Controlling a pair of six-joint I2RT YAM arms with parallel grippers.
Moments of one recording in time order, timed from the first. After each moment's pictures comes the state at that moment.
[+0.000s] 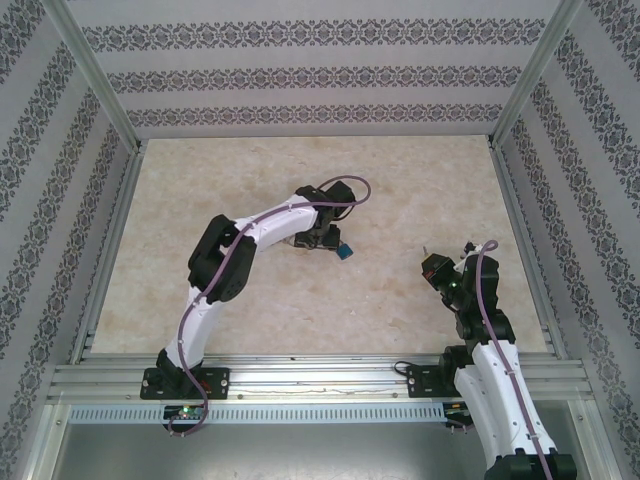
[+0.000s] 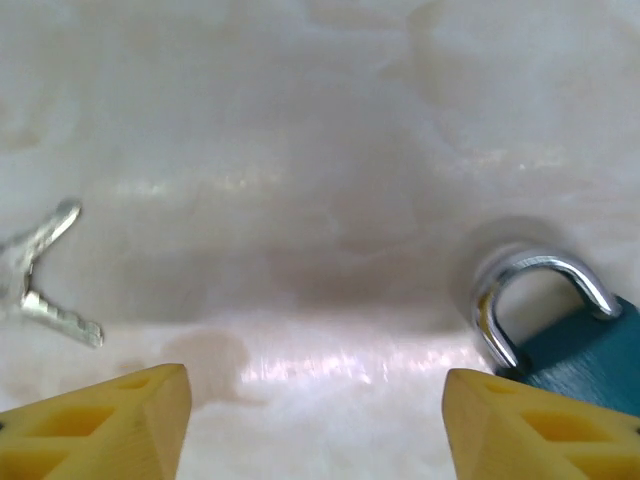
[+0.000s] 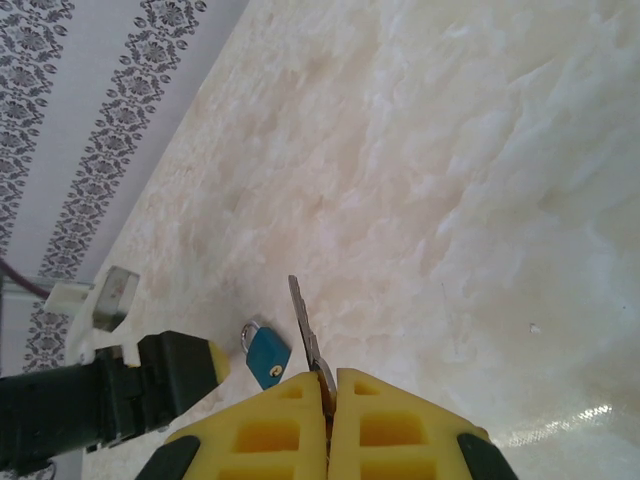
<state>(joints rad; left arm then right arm) -0.69 2.20 1.80 -0.98 -0.11 -0.68 -0.02 0.54 0.30 -0.28 -0.30 0.89</state>
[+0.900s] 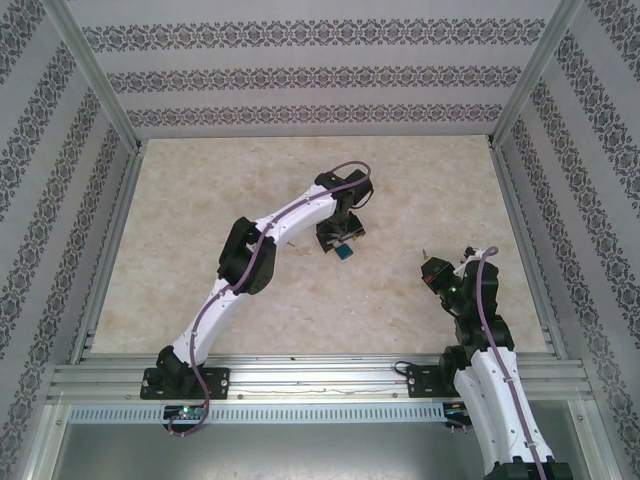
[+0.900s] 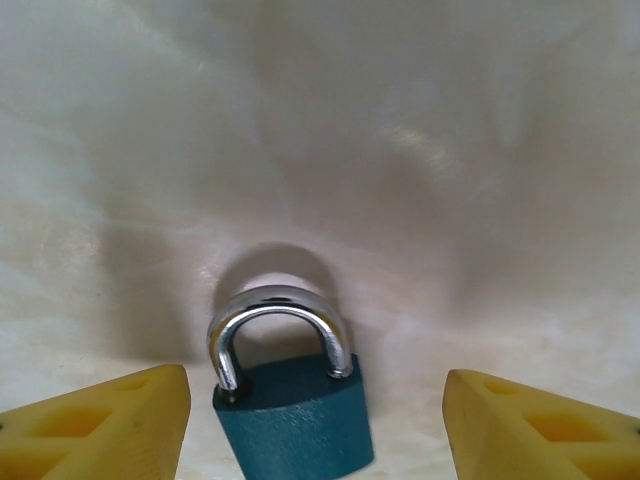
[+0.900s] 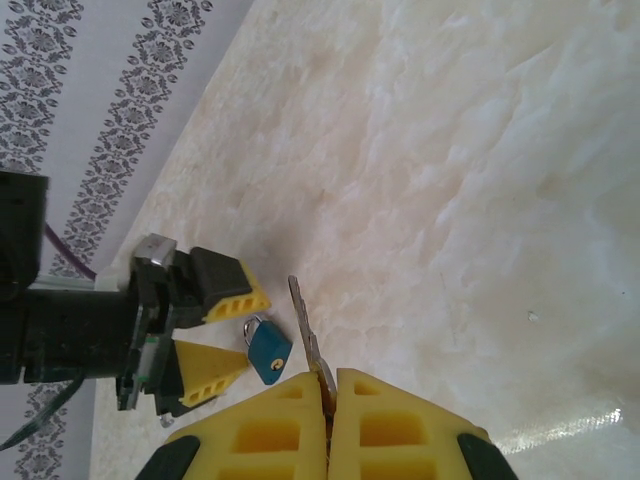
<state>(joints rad) -0.71 2.54 2.35 -1.26 0.10 -1.19 -0.02 0.47 0.26 -0.29 -0.31 0.91</state>
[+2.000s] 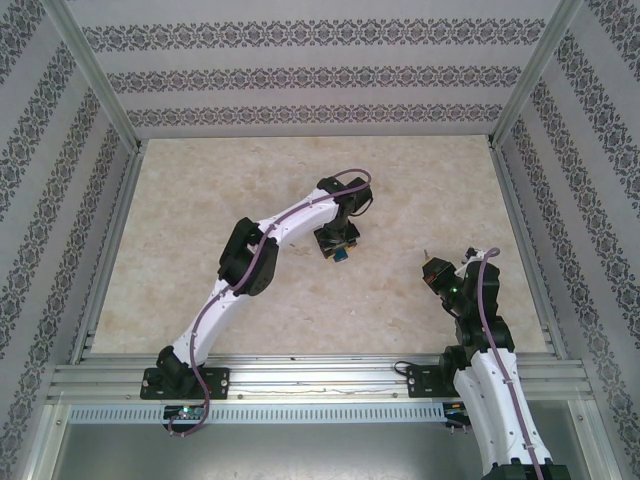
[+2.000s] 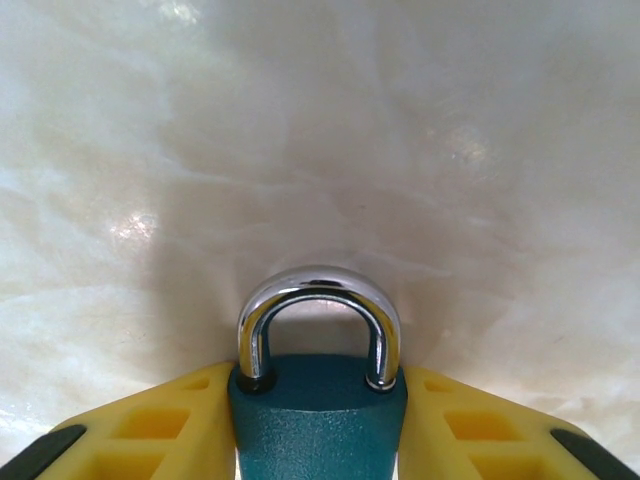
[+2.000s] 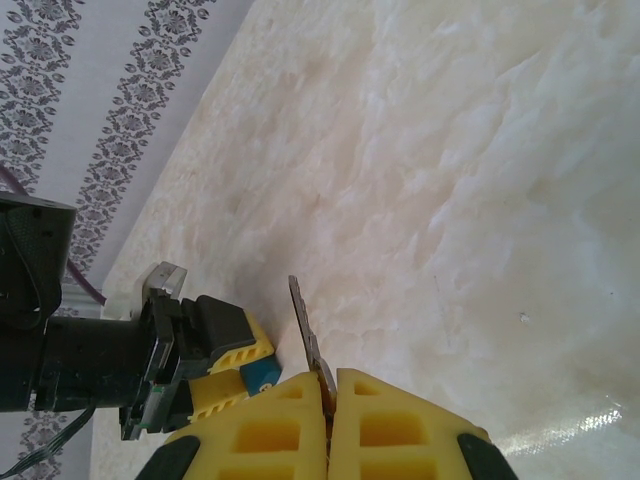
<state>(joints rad) -0.72 2.51 2.26 -1.26 0.10 -1.19 -0.03 0.46 0.26 -0.30 -0.30 0.91</state>
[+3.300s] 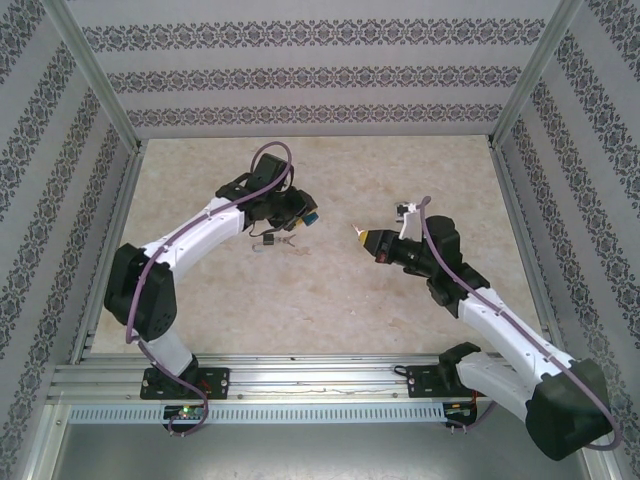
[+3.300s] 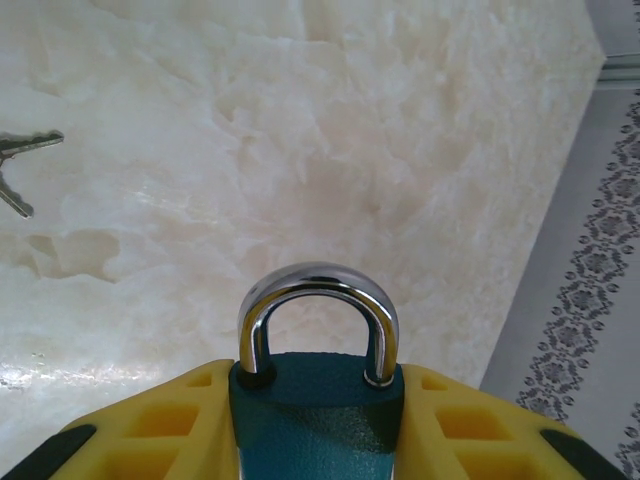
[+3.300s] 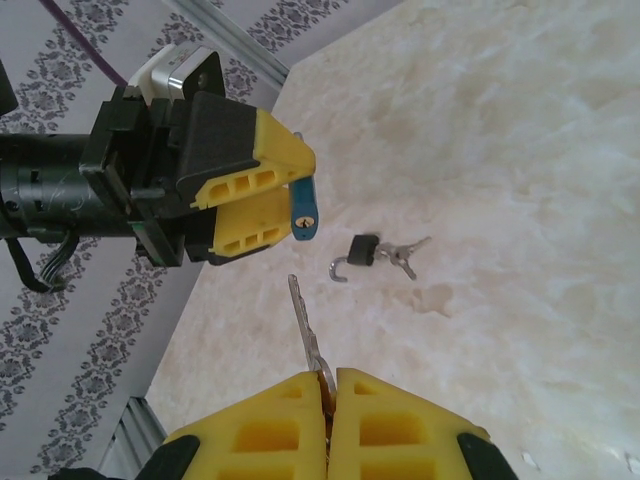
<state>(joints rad) -0.50 1.67 1.37 -0.55 0.27 -1.14 0.40 0.98 0.57 0.06 -0.49 0.71</state>
